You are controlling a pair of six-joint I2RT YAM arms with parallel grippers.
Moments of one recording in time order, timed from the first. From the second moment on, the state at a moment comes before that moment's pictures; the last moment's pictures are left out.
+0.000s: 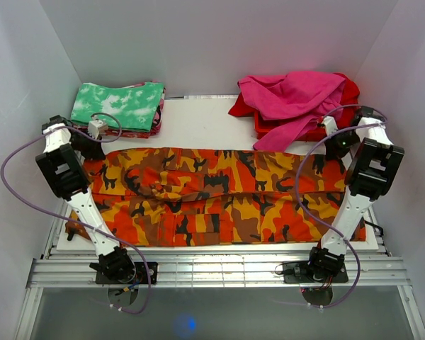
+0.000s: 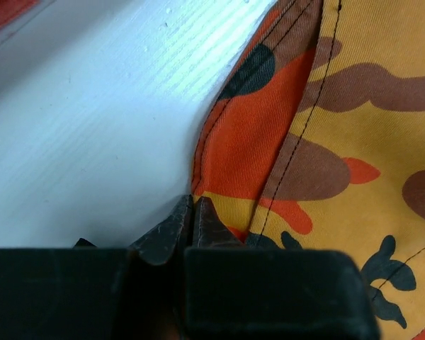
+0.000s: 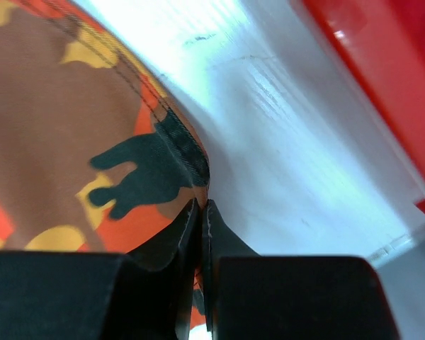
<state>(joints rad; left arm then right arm) 0.50 2.38 2.01 -1.07 0.68 1.18 -0.34 2.19 1.74 -0.96 -0.46 -1.13</state>
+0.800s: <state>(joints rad) 0.81 1.49 1.21 -0.95 0.79 1.37 -0.68 1.47 1.26 -1.21 -0.56 -1.56</state>
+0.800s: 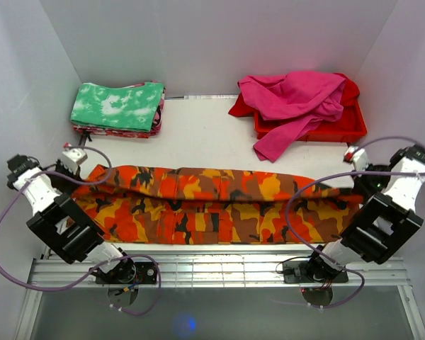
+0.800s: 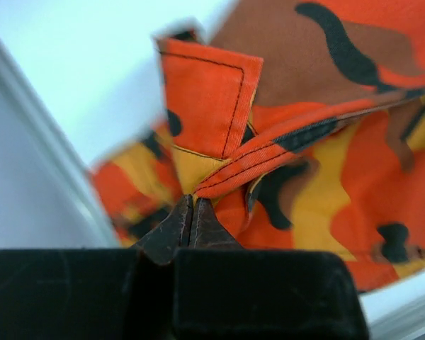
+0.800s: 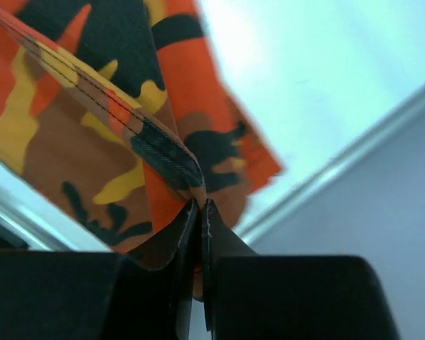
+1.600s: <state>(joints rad) 0.62 1.97 1.35 -0.94 0.54 0.90 -0.49 1.81 1.24 -0.85 -0.38 -1.33</state>
